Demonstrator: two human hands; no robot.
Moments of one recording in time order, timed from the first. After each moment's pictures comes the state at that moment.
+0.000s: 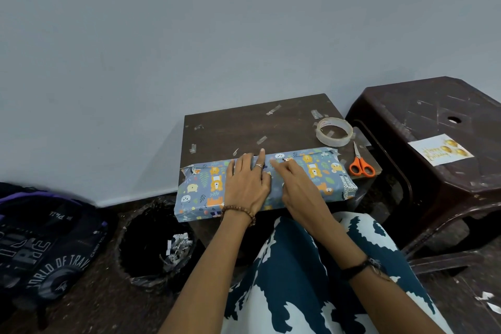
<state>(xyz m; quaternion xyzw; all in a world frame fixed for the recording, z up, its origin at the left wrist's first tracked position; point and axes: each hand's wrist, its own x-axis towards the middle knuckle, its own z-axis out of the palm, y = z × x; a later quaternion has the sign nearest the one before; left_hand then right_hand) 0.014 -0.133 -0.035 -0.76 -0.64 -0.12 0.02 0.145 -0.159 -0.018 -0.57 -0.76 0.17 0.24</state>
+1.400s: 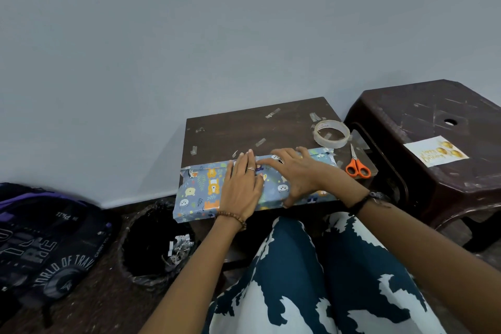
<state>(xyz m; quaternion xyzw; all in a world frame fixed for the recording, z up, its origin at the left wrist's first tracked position) 0.007 -0.144 -0.032 -0.77 -0.62 -0.15 -0.02 0.173 -0.107 0.013 -0.44 -0.89 0.06 -0.11</state>
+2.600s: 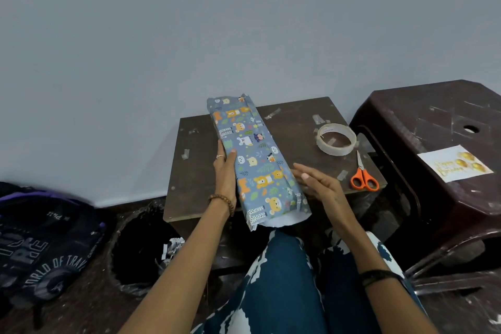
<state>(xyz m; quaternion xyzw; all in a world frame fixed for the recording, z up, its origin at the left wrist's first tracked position) 0.009 -0.081 -0.040 -0.33 -0.55 -0.58 -0.50 0.209 -0.134 -0.044 -0.46 -0.52 0.54 0.48</state>
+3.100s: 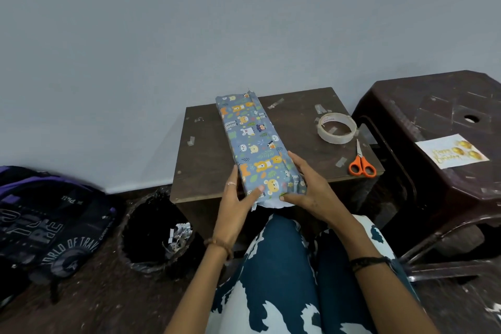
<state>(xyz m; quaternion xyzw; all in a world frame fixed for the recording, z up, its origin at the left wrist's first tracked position) 0.017 -0.186 -0.038 -0.49 -0.53 -0.49 -0.48 0.204 -0.148 -0.049 -0.46 -0.67 0.46 0.35</state>
